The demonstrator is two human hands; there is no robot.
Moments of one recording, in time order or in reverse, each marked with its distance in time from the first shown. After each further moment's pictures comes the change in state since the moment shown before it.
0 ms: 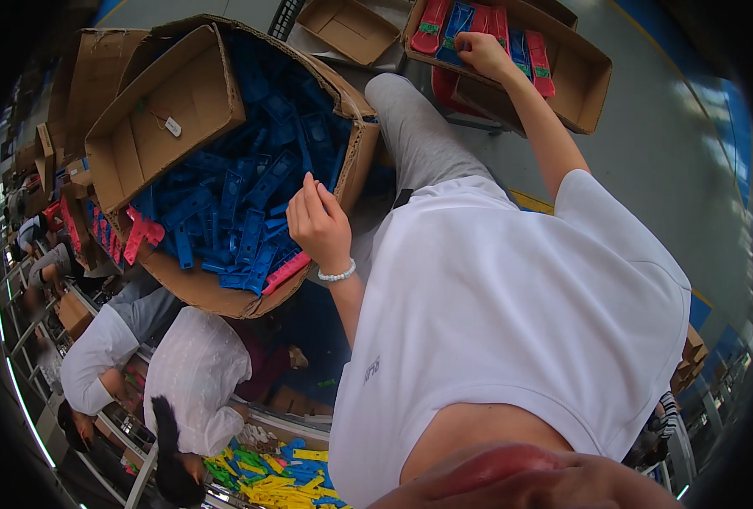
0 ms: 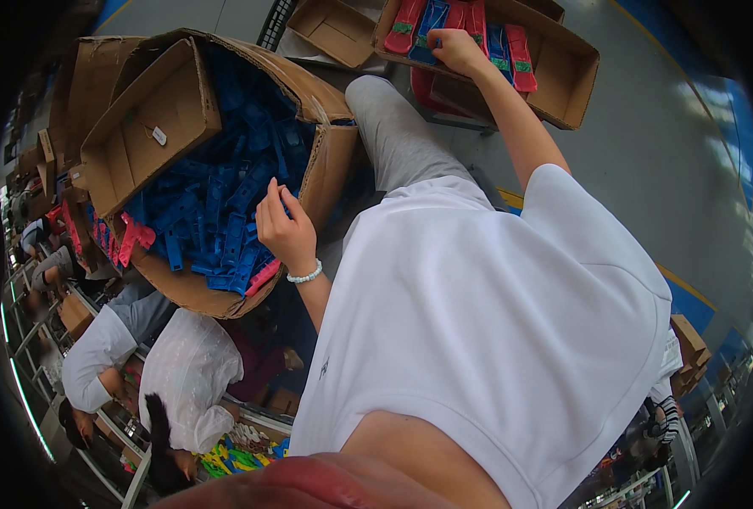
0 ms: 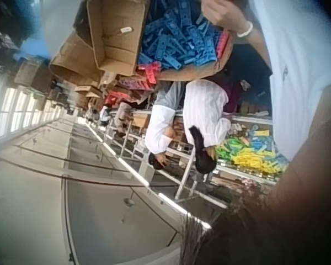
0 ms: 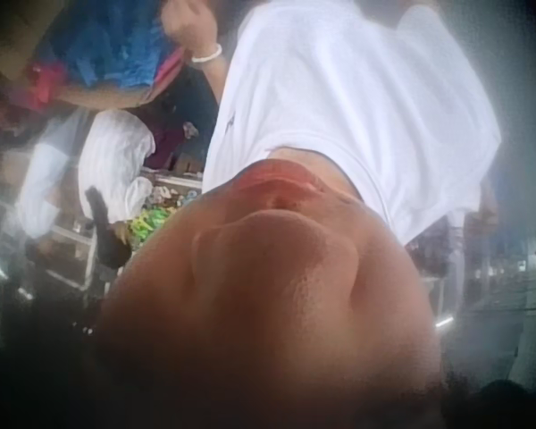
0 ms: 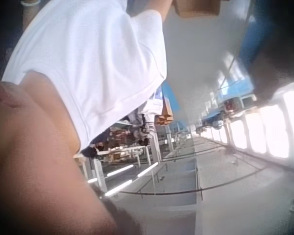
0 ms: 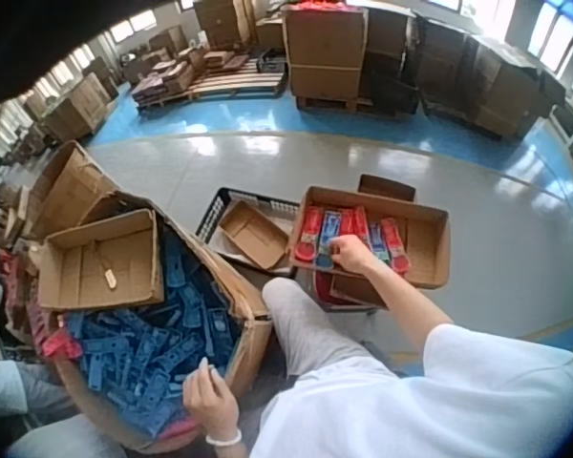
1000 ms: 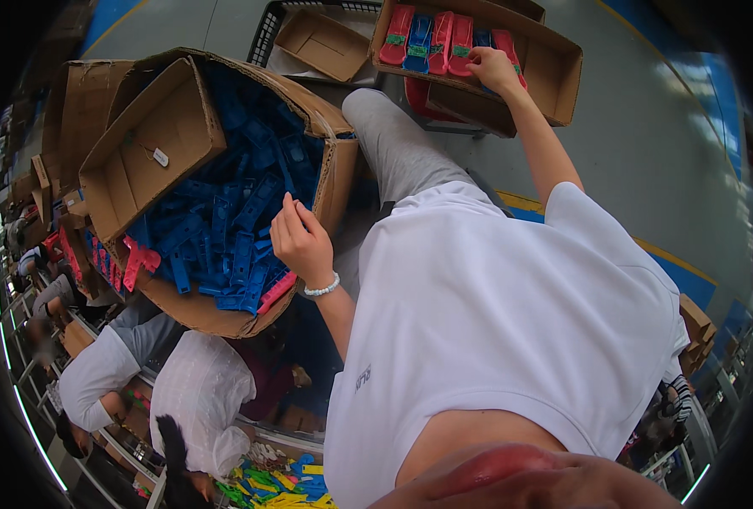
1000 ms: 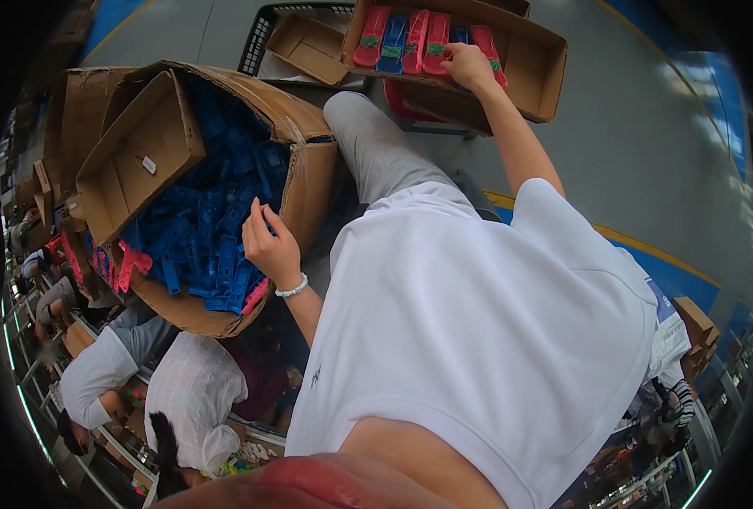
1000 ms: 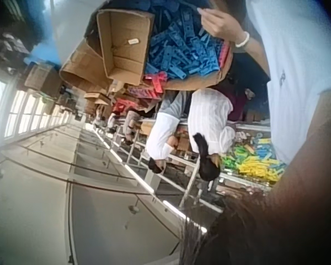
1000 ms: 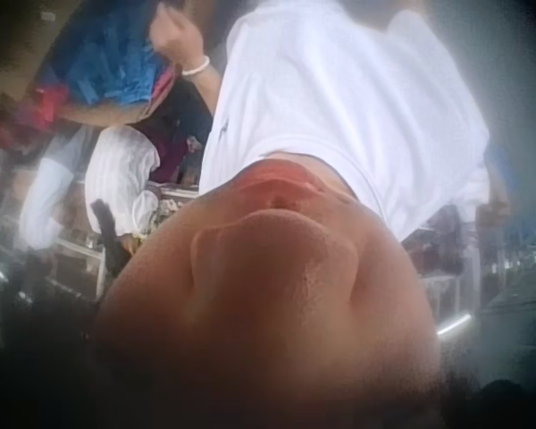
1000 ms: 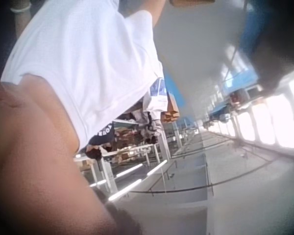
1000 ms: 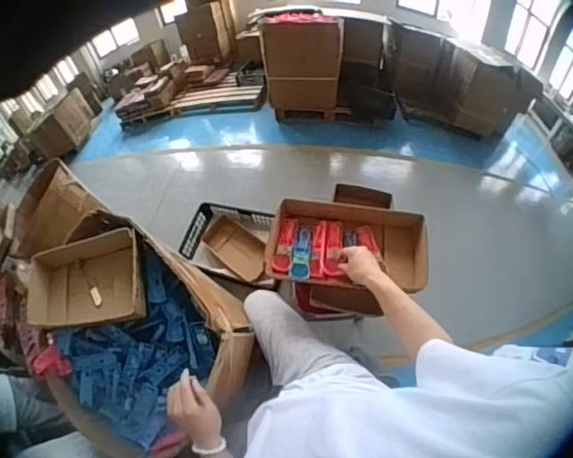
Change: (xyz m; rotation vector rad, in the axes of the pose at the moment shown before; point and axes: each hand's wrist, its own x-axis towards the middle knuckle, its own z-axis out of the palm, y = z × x) left_hand 0.000 0.005 -0.002 0.010 -0.015 -0.004; right_hand -0.046 0.055 -0.026 -0.142 0.124 0.232
